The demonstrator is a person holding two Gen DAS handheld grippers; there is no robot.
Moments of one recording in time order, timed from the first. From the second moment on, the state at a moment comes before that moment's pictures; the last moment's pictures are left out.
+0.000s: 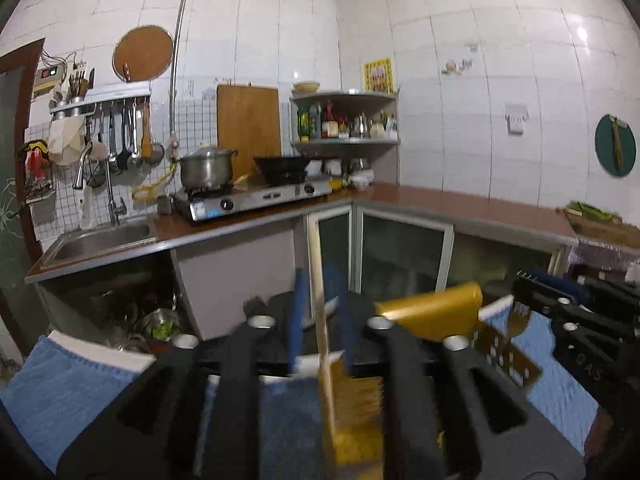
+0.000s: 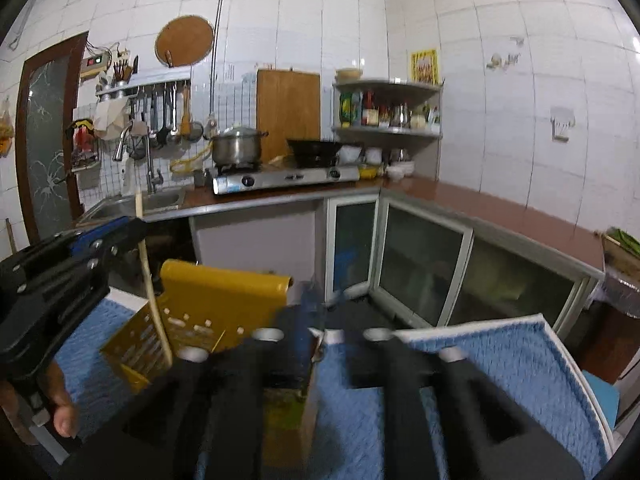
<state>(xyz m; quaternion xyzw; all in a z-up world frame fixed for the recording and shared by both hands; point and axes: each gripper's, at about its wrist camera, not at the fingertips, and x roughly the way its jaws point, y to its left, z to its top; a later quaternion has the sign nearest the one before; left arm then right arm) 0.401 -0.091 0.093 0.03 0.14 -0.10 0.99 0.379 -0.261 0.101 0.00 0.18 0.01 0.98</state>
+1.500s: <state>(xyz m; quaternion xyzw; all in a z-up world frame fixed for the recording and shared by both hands) 0.249 -0.014 -0.017 0.01 0.37 -0.07 0.93 0.217 -0.301 -0.023 0.10 0.40 -0.10 0.91</state>
